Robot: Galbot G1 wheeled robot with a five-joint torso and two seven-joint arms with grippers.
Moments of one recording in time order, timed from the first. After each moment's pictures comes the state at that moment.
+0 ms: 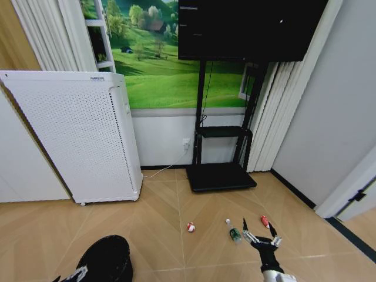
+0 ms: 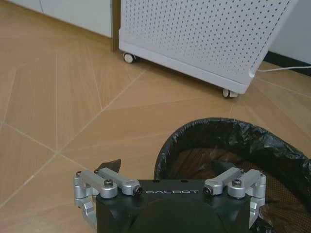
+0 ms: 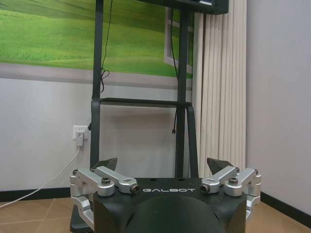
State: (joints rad) left arm 1.85 -1.31 -0.99 -2.00 -0.78 0.48 -0.19; right arm -1.76 1.51 0.71 2.03 0.12 0.28 0.07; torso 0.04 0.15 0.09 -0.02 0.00
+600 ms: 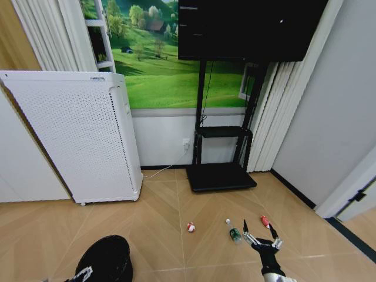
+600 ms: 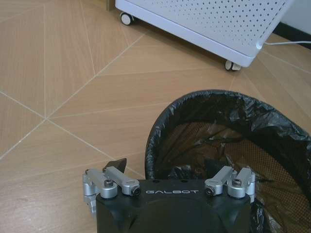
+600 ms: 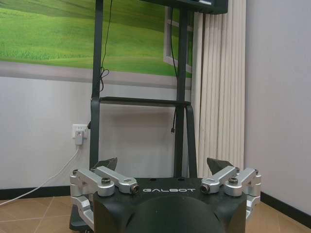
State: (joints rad) left arm 1.79 -1.28 -0.96 -1.95 -0.88 0.61 -0.25; right arm -1.78 1.52 0.71 2.03 0.11 0.29 0.07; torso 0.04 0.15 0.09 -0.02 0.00
